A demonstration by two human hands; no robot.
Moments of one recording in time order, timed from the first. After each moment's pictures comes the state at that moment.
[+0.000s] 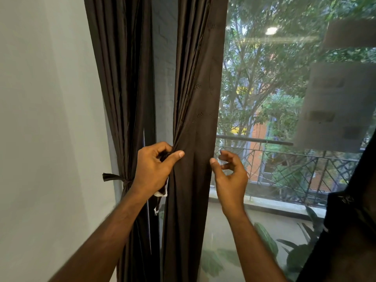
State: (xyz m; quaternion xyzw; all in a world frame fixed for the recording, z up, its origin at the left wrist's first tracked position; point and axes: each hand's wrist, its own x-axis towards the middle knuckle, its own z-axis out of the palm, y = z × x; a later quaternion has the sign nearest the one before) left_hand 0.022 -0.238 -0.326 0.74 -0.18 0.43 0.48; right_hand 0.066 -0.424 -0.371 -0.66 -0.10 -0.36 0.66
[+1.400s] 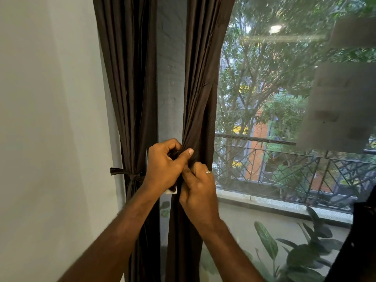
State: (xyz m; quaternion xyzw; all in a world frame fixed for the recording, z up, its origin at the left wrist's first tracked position) left_hand 0.026 -0.254 -0.324 0.74 -0.17 0.43 0.49; right_hand 0.034 -0.369 -0.389 -0.76 -0.32 -0.47 0.32
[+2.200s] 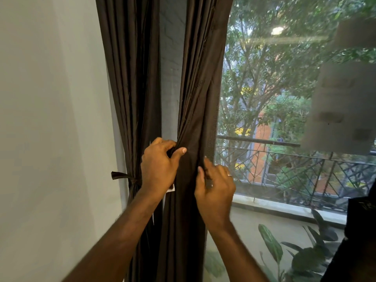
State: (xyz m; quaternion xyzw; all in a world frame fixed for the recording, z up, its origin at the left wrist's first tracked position) left_hand 0.025 -0.242 -0.322 0.79 -0.04 0.51 0.34; right_hand 0.039 -0.380 -0.387 -0.69 -0.20 -0.54 0.45
